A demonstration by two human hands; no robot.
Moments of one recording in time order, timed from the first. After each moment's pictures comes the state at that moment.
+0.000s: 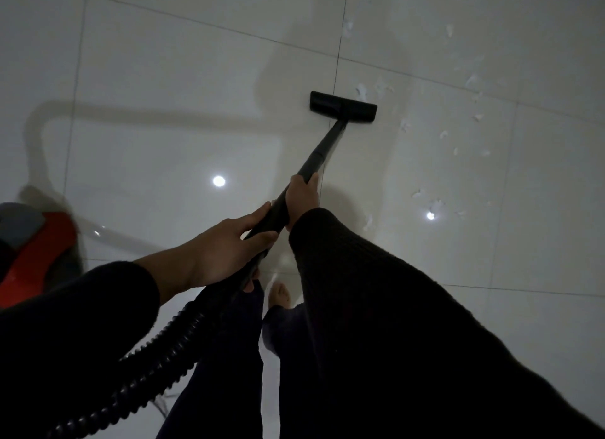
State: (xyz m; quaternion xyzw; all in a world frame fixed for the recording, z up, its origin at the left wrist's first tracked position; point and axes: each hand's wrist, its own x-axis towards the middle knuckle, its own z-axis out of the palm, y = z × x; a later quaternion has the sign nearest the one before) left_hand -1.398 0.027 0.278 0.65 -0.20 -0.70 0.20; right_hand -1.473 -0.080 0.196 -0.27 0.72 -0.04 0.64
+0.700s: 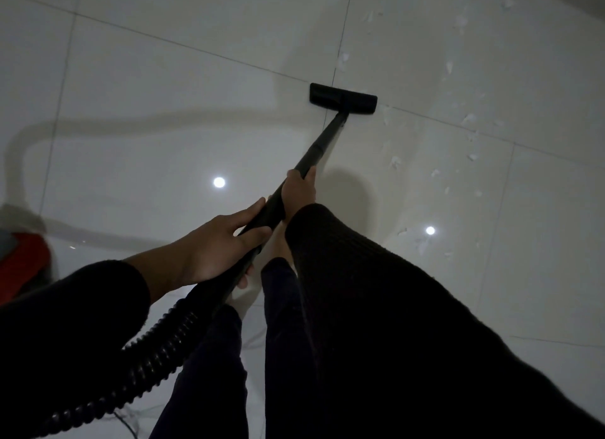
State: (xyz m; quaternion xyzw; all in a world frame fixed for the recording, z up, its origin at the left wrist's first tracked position) left_hand -1.377 -0.107 0.272 0.68 -0.15 -0.69 0.21; right_hand -1.447 -0.222 0.190 -0.32 0.69 0.00 0.64
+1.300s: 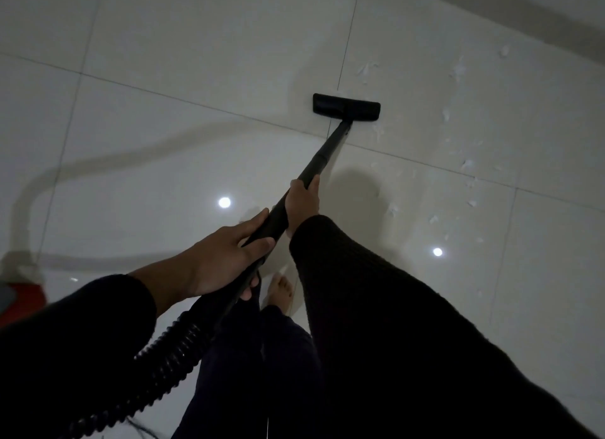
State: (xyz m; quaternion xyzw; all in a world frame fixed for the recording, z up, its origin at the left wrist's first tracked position) left_hand -1.322 -0.226 0.262 0.68 -0.16 -0.69 0.21; right_hand -1.386 -0.341 0.175 -0.31 0.68 -0.02 0.67
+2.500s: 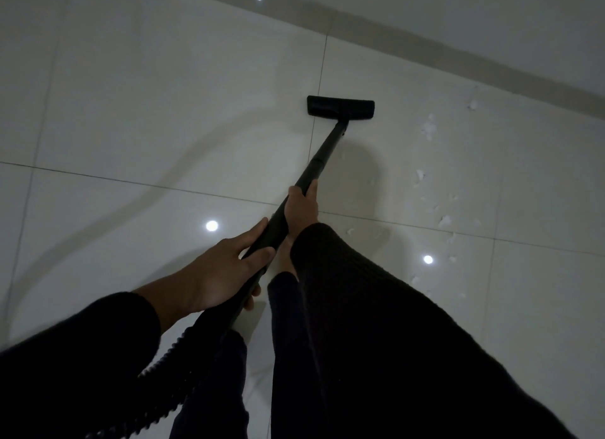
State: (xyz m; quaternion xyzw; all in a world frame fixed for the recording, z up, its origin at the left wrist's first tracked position) left_hand -1.215 -0.447 0.240 0.68 -0.17 -0.69 0.22; right_hand -1.282 -0.565 0.150 -0.33 0.69 -0.03 0.64
